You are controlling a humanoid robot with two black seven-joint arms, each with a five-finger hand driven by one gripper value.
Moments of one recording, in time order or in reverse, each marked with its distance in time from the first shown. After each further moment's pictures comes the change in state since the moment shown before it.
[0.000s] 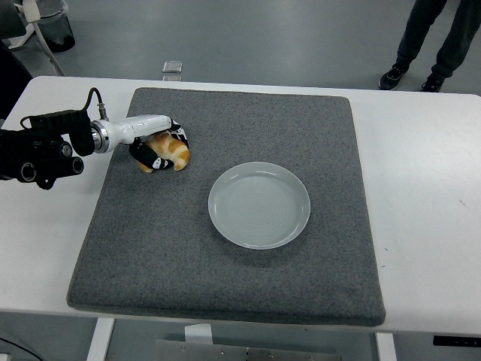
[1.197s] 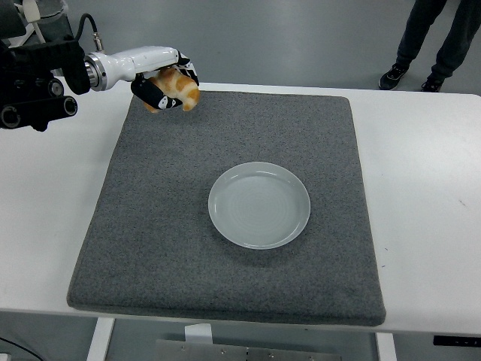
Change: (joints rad) left arm -0.249 0.052 -0.026 -0.043 -0.005 -0.033 -0.007; right arm 0.000 0.000 0.000 -0.001 0.000 0.000 0.000
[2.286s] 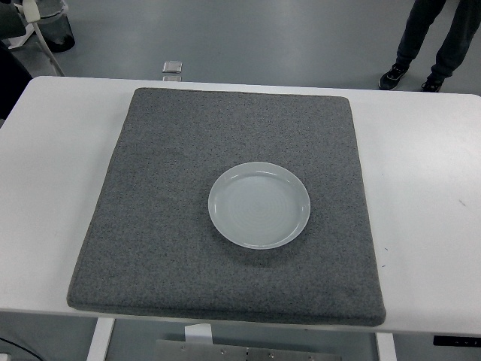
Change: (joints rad) left arm -0.364 0.048 -0.066 -0.005 0.001 -0.165 -0.001; right arm 0.000 0.000 0.000 0.000 0.000 0.000 0.000
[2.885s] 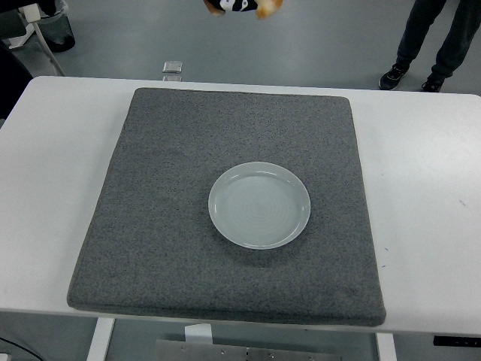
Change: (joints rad) left arm 0.009 -0.074 -0.109 -0.152 0.053 -0.041 -0.016; right arm 0.000 0.000 0.000 0.000 0.000 0.000 0.000
